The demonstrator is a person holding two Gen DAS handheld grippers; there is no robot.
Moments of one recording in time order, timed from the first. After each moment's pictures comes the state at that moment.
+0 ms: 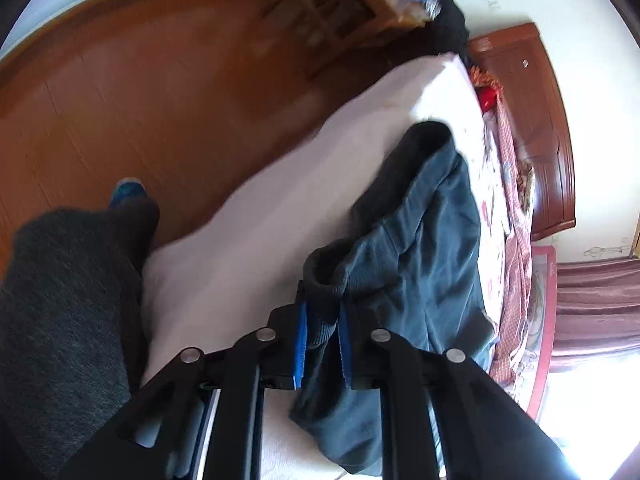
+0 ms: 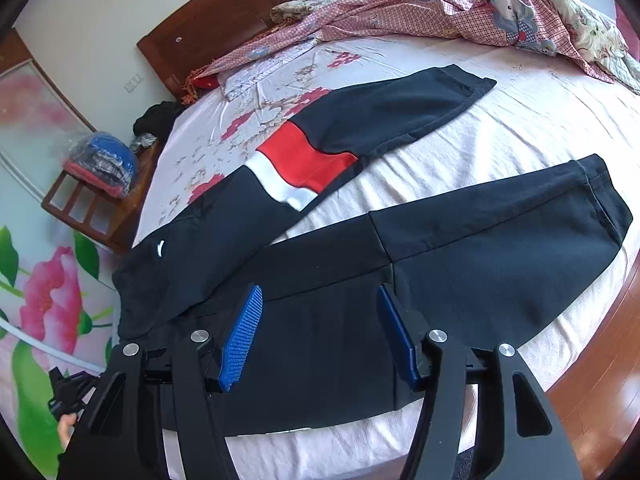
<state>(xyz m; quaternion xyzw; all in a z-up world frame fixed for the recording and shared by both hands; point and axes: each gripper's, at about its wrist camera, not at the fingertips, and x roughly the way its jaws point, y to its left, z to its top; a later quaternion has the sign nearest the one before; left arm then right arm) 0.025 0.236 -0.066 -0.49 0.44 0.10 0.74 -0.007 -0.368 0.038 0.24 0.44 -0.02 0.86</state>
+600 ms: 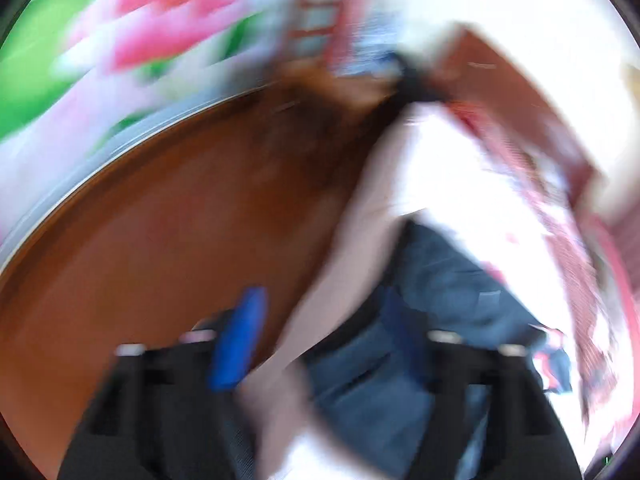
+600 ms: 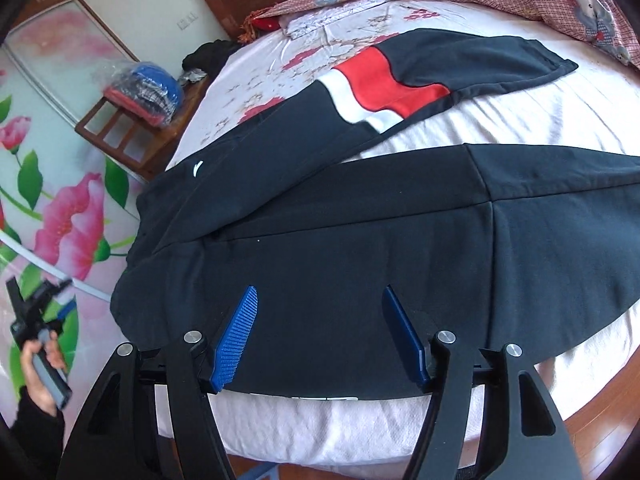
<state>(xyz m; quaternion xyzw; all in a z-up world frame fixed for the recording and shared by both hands) 0.041 0.257 0.039 -0.27 0.36 0.11 0.89 -0.003 -0.300 -0.010 0.19 0.50 0.09 0.84</state>
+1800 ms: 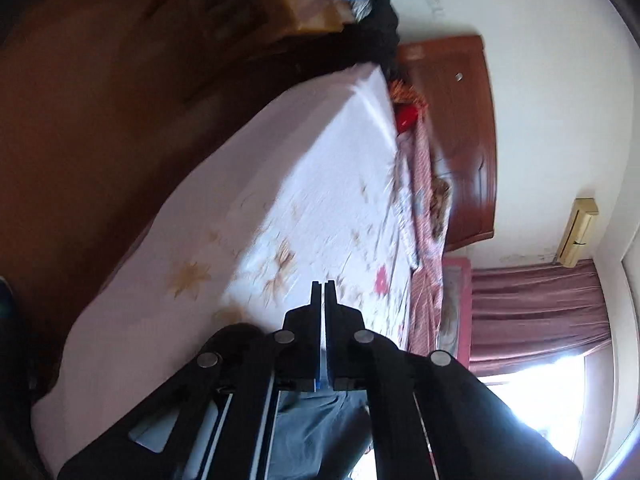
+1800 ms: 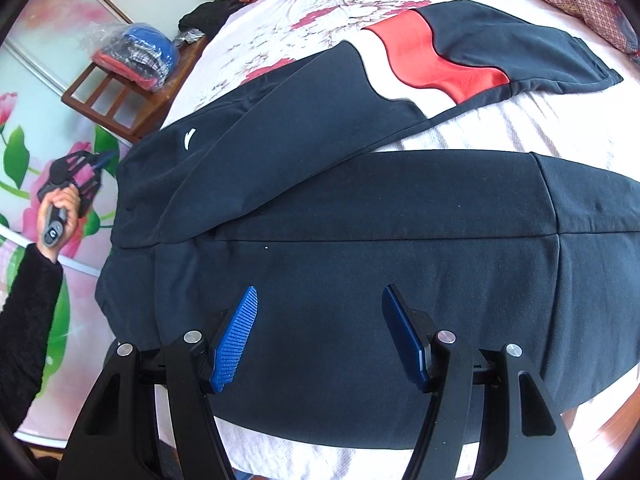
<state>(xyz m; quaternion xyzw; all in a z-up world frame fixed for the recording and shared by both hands) 0.285 0.315 -0.046 -0.57 0.35 -0.05 0.74 0.051 -0.271 -0.029 0.16 0.55 0.09 0.81</state>
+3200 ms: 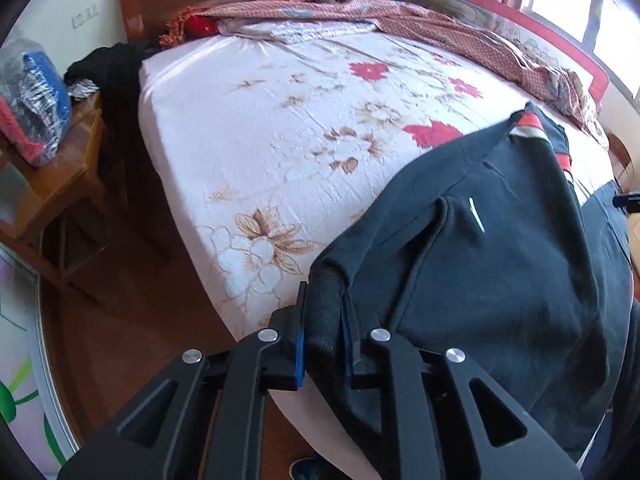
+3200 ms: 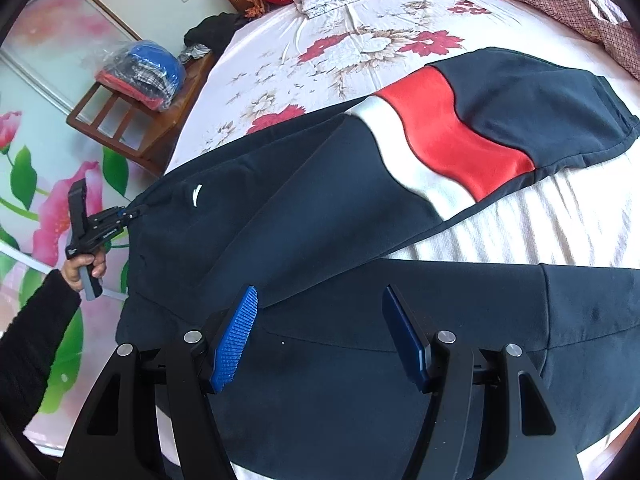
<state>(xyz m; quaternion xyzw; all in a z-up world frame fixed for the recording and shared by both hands) 0.298 0.178 -0.027 0.11 0.46 -0.22 0.85 0.122 -0.282 0.009 0.16 0.54 0.10 0.82</state>
